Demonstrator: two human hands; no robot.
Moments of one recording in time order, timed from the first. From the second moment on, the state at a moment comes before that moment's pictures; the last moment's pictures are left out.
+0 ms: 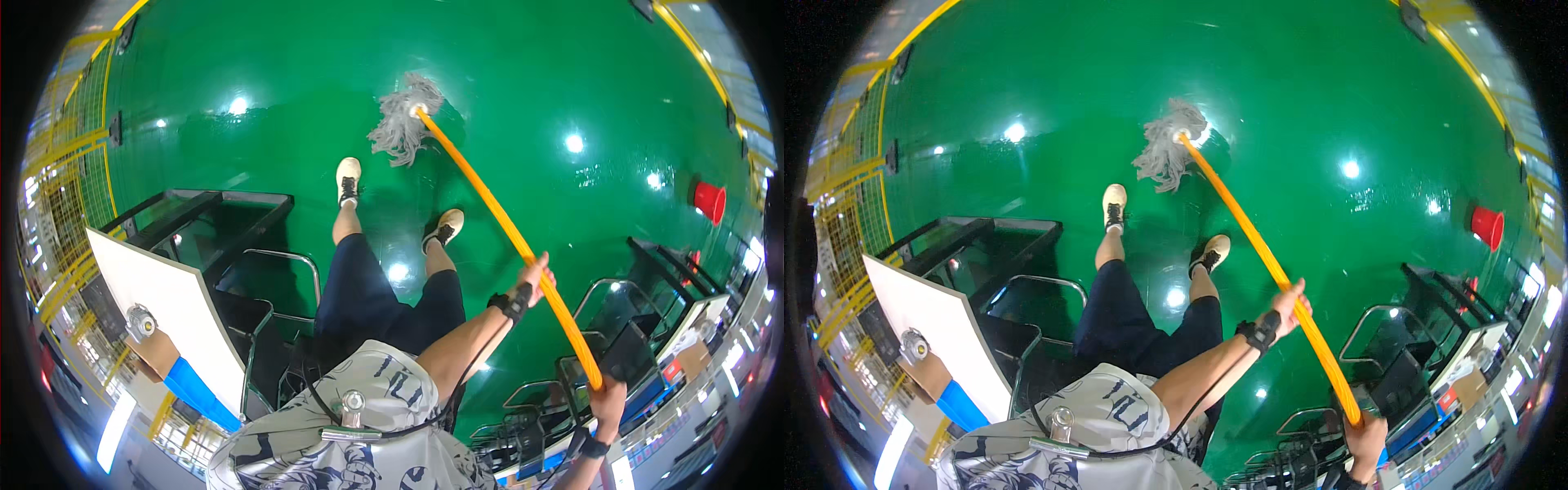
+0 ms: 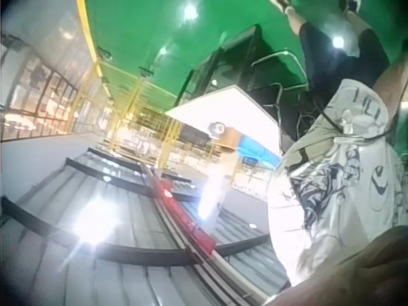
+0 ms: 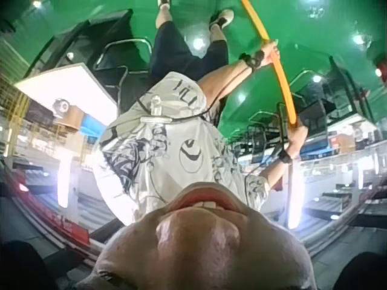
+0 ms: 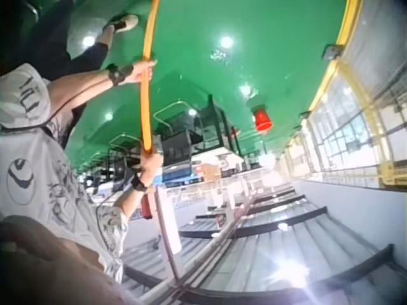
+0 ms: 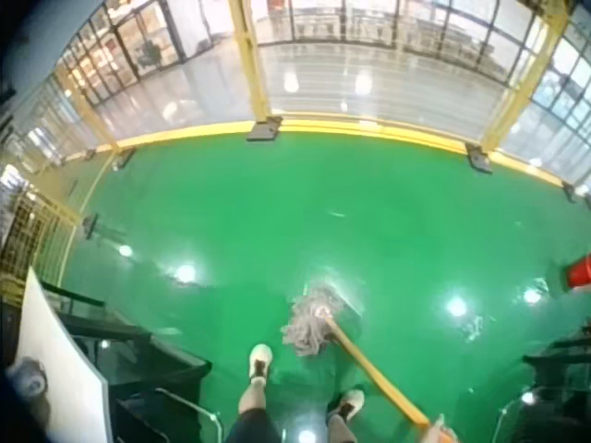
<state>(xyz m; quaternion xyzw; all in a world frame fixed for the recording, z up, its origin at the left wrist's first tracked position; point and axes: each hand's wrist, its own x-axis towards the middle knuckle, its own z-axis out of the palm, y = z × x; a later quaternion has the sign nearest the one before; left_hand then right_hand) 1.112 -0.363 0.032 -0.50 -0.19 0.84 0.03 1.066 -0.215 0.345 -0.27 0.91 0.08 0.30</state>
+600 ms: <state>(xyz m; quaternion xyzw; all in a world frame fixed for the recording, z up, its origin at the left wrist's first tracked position) 1.532 -1.013 -0.030 -0.46 -0.07 0.82 -0.33 1.390 -0.900 0.115 -0.47 0.71 -0.21 0.48</state>
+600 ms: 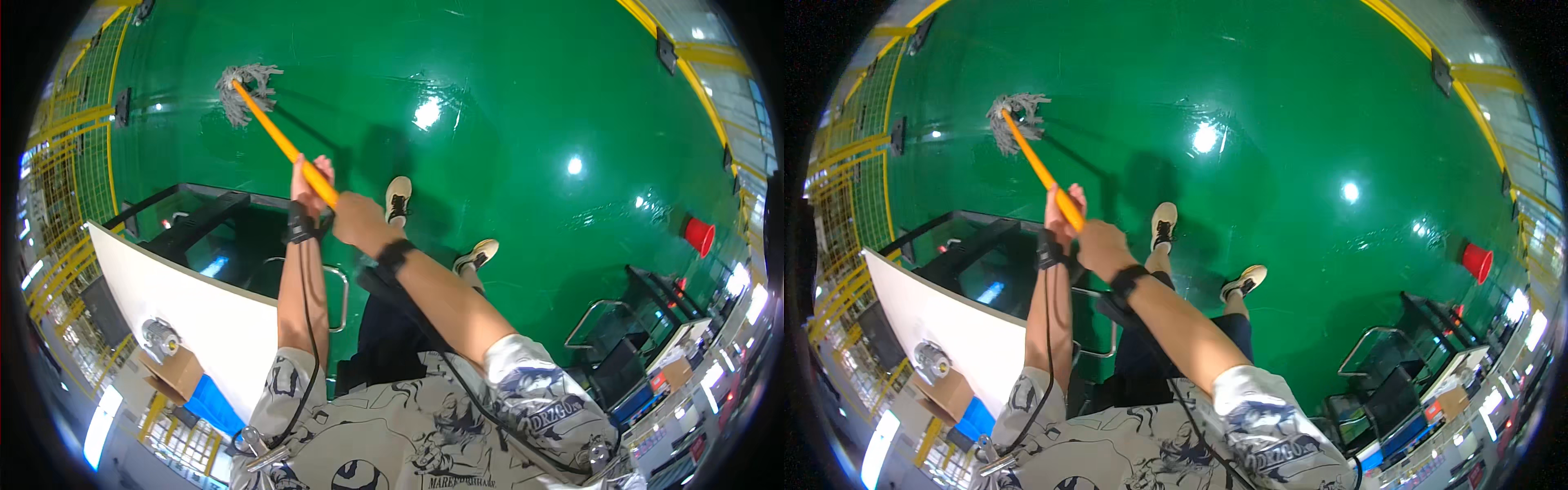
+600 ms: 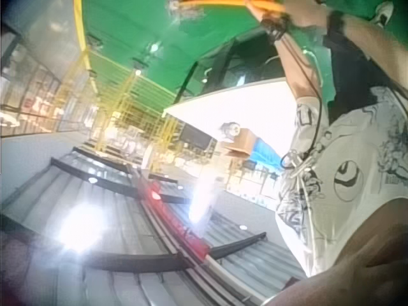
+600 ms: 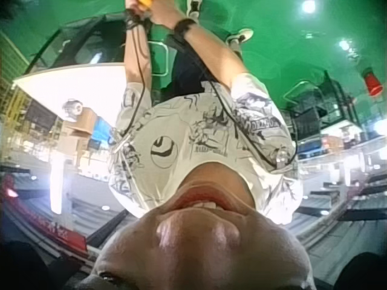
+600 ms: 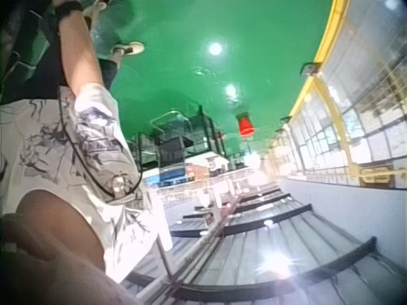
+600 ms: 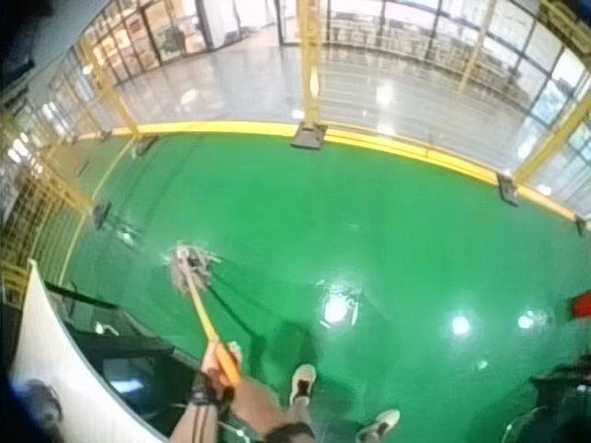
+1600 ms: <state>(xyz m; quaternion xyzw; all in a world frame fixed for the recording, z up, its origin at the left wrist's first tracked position) 1.126 -0.224 0.073 -0.57 -0.09 0.76 0.28 1.169 -0.127 0.390 -0.04 0.92 0.16 0.35</state>
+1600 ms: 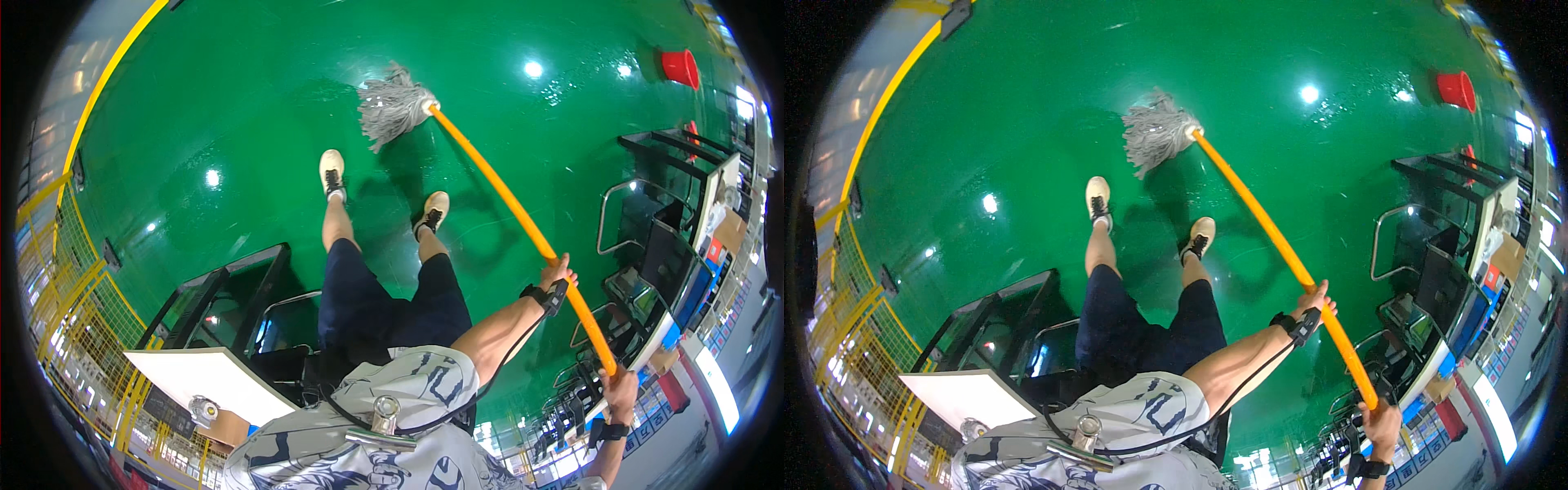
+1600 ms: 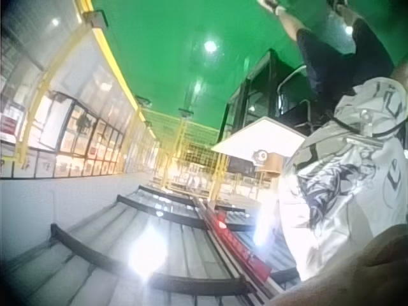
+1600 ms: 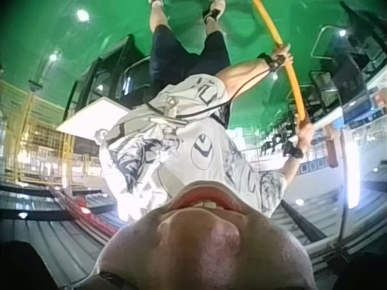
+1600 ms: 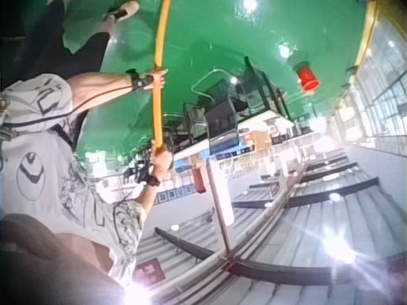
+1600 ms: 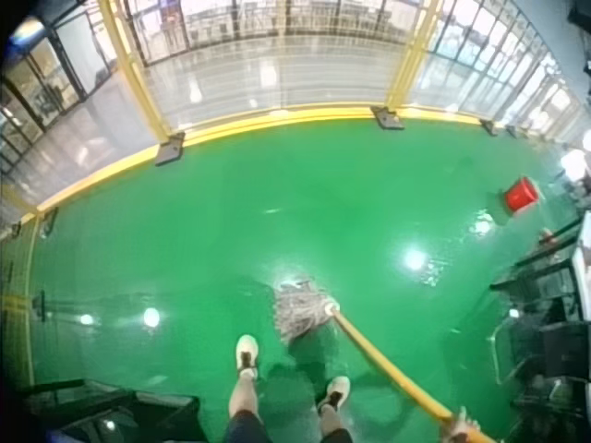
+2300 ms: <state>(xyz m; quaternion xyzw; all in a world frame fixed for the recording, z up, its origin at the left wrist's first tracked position) 1.334 -1.097 -0.064 -0.53 0.06 0.83 -0.14 1.199 -0.870 0.154 -0.46 0.81 -0.02 0.36</state>
